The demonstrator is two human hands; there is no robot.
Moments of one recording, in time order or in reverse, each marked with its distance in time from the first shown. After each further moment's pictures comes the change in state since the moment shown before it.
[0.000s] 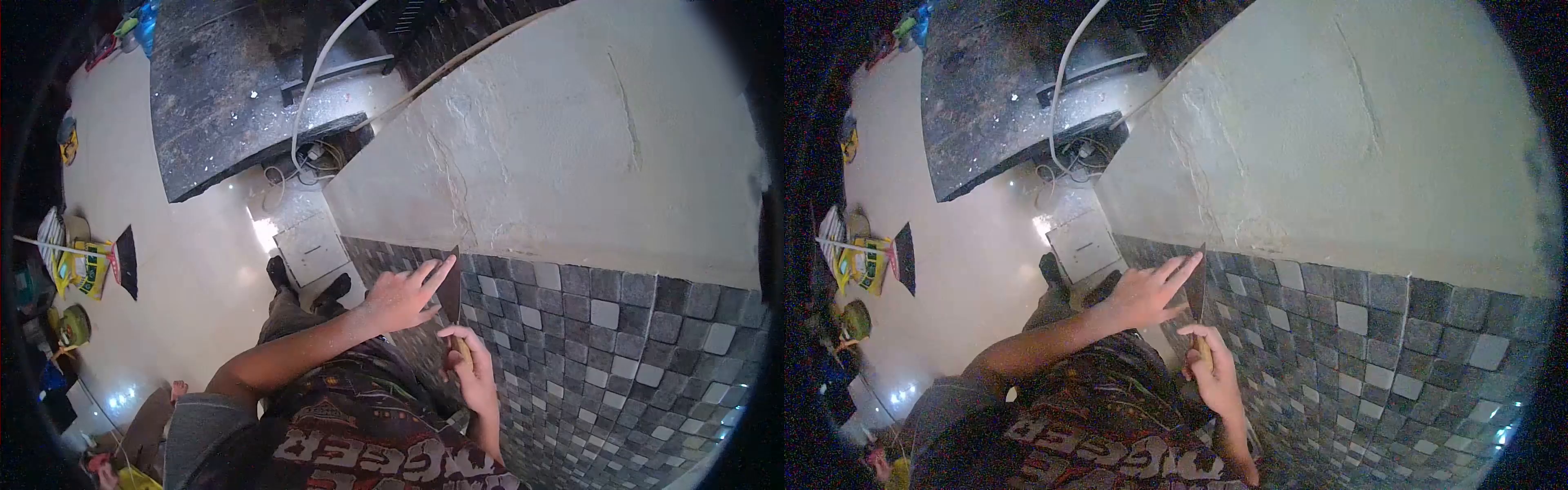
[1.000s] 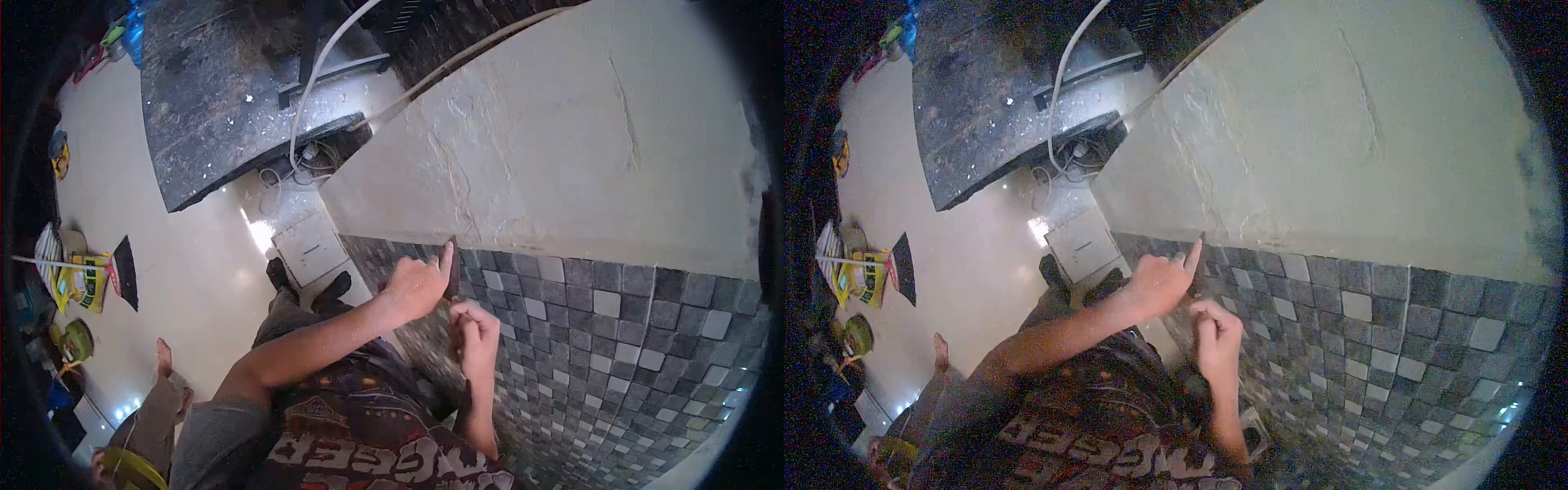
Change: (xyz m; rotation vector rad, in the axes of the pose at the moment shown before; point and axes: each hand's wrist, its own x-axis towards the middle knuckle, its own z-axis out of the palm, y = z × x) left_hand 0.034 0.000 -0.002 0.302 -0.170 -0.056; right_hand 0.048 0.000 0.024 -0.158 0.303 -0.194
